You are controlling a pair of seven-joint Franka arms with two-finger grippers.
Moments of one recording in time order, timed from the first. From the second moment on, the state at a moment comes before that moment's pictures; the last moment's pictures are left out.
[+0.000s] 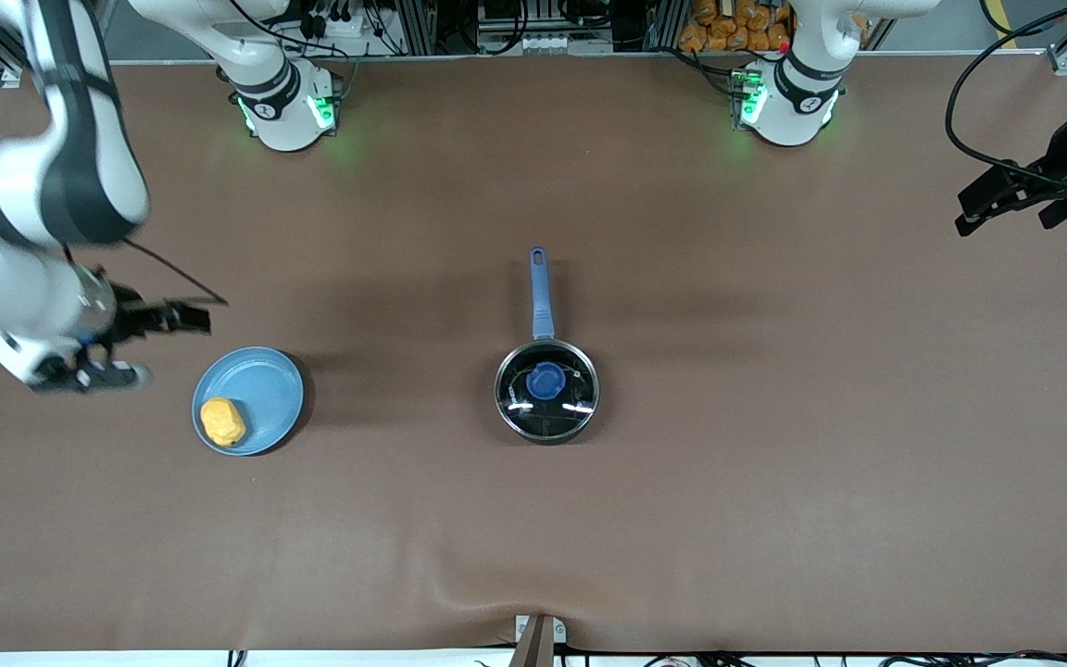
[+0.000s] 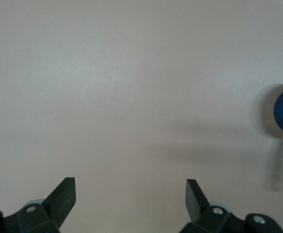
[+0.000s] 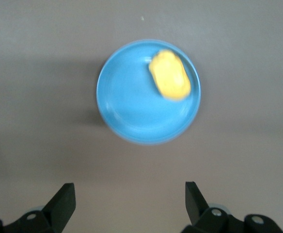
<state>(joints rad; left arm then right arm) -0.19 -0.12 0.14 -1.70 0.03 1.63 -0.15 0.04 0.32 -0.01 -1.69 0.02 1.82 -0.08</state>
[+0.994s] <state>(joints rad) -0.33 0.07 0.10 -1.62 -0.12 1.71 -0.39 -0.03 0.66 -0.01 -1.66 0.02 2.28 -0.48</state>
